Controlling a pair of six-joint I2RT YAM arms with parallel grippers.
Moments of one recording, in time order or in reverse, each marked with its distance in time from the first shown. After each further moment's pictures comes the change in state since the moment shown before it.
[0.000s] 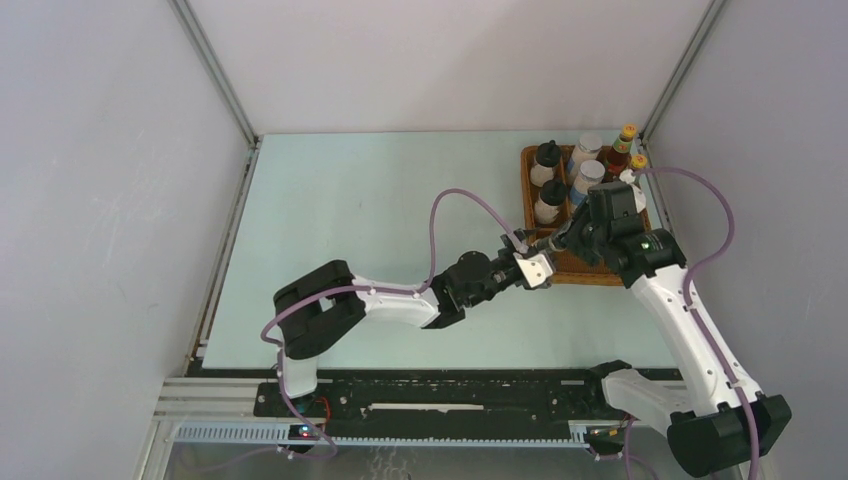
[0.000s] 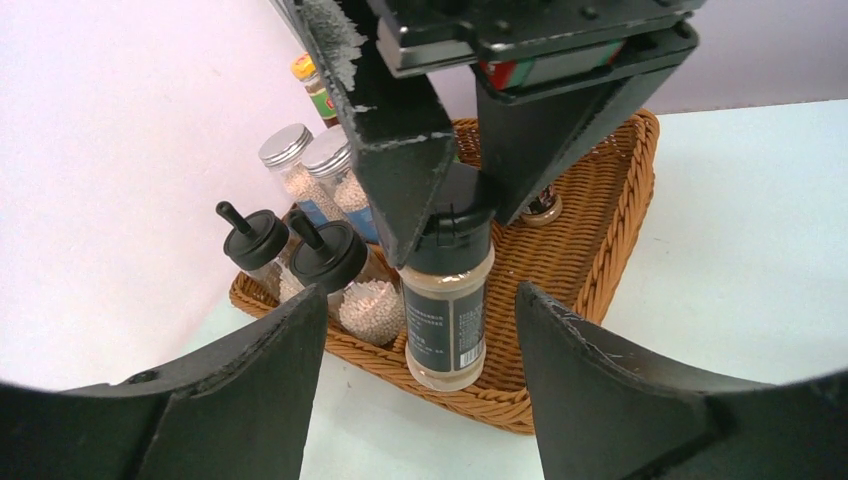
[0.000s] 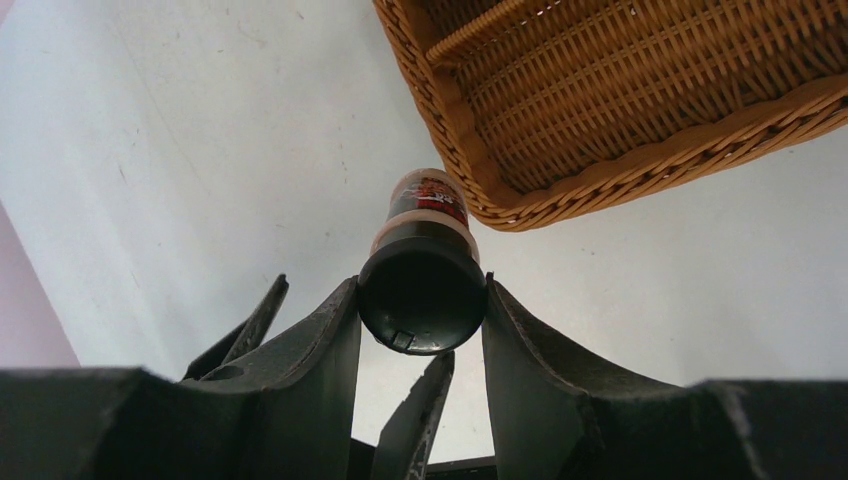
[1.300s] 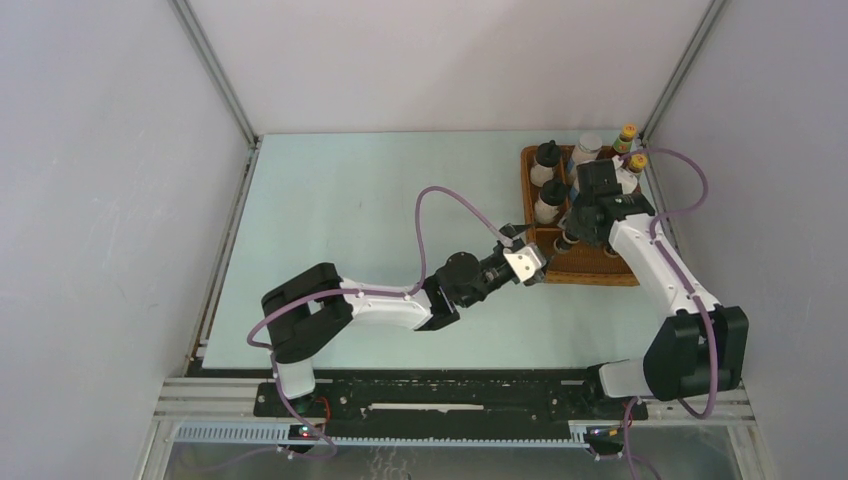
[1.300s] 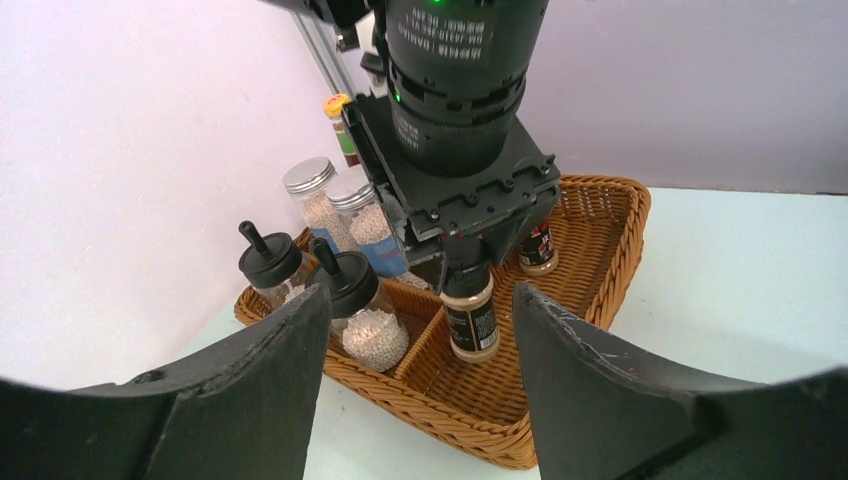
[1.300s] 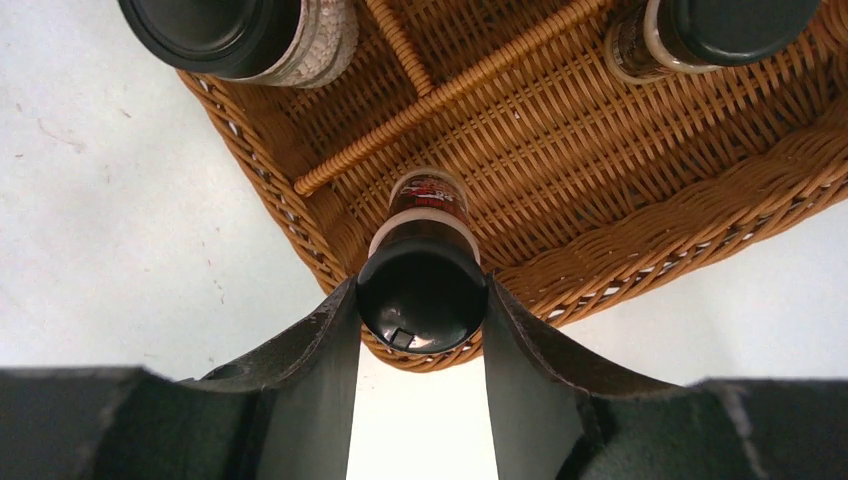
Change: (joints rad) left arm -0.008 -0.065 -0.043 0.071 -0.029 -0.085; right arm -0.122 0.333 0.060 0.092 0.108 -0.133
